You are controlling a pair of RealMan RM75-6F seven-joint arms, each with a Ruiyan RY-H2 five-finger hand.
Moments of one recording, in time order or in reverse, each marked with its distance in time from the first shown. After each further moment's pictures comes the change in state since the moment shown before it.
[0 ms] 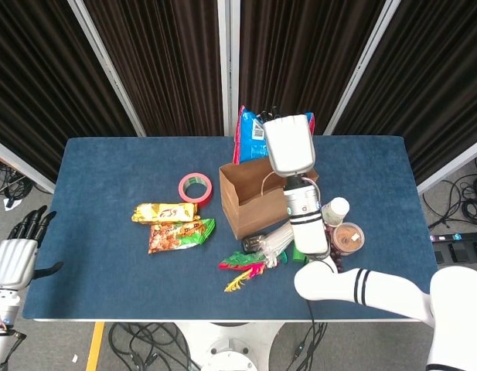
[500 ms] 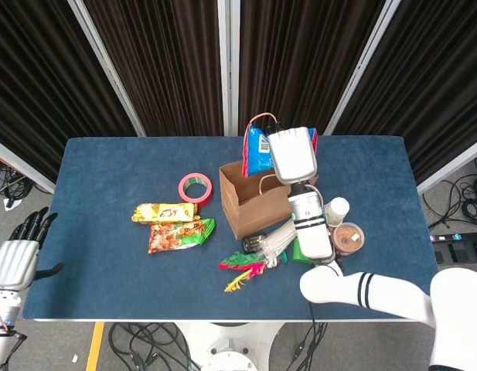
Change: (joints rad) left arm 0.001 -0.001 0.004 0.001 0.001 -0.004 0.010; right arm -0.019 0.004 -0.075 0.005 0.065 -0.033 0.000
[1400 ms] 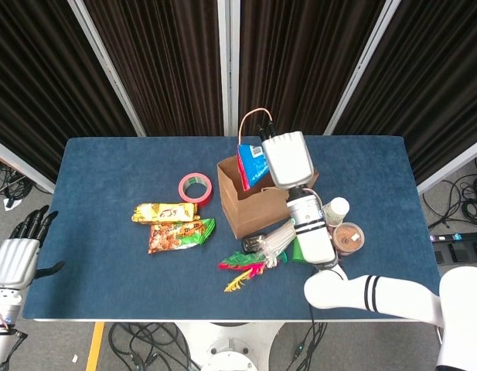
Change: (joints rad) left arm -0.006 0.002 -0.007 -0.007 0.001 0.001 -0.003; right arm 0.007 0.065 -0.024 -0.105 0.027 -0.013 0.013
